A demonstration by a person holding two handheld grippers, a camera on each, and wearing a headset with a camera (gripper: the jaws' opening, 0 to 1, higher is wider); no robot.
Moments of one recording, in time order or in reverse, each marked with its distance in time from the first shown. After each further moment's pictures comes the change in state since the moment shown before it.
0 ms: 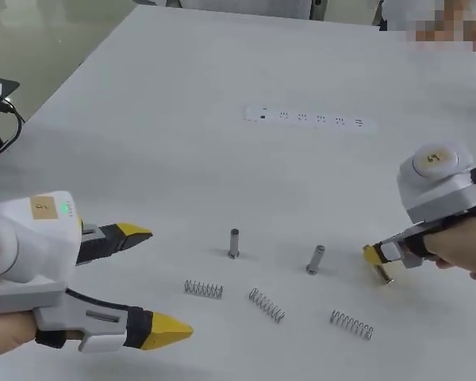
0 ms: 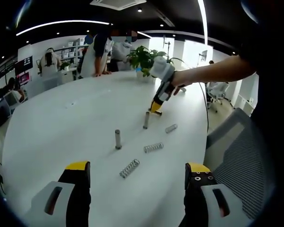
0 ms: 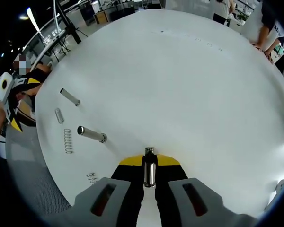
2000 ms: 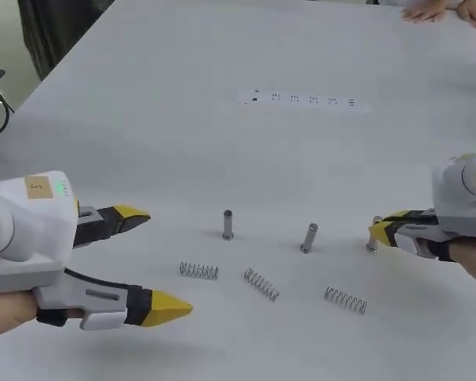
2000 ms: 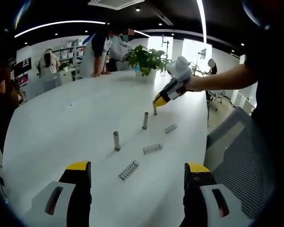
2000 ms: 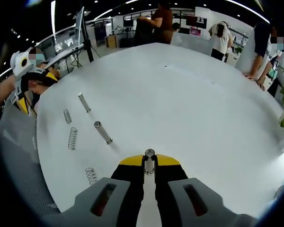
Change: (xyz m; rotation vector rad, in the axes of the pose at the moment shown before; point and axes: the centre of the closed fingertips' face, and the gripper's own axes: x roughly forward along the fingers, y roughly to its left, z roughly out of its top) left arm 0.003 -0.001 0.000 0.017 0.007 -0.001; right arm -0.030 0.007 0.003 -0.139 -0.336 -0.055
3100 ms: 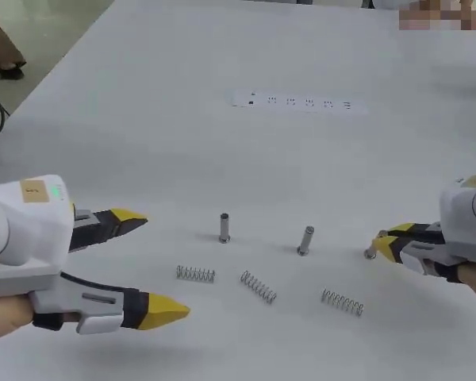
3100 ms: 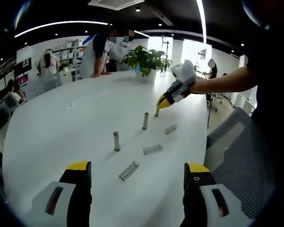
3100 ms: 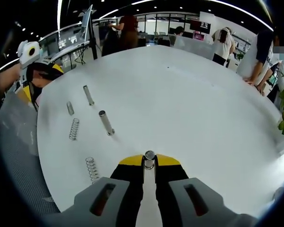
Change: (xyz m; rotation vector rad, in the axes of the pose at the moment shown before) left arm -0.001 -0.001 0.001 -0.002 -0.005 -0.001; right arm -0.007 0.003 -0.014 -0.042 -0.013 0.001
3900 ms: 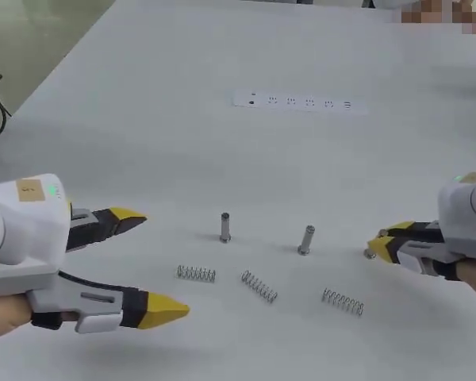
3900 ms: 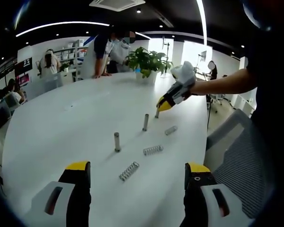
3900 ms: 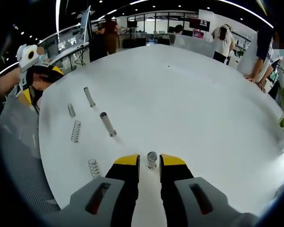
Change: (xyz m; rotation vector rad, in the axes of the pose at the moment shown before) left arm -0.002 0.001 0.000 -0.009 -0.012 0.000; right arm 0.002 0.003 0.001 0.026 0.007 0.012
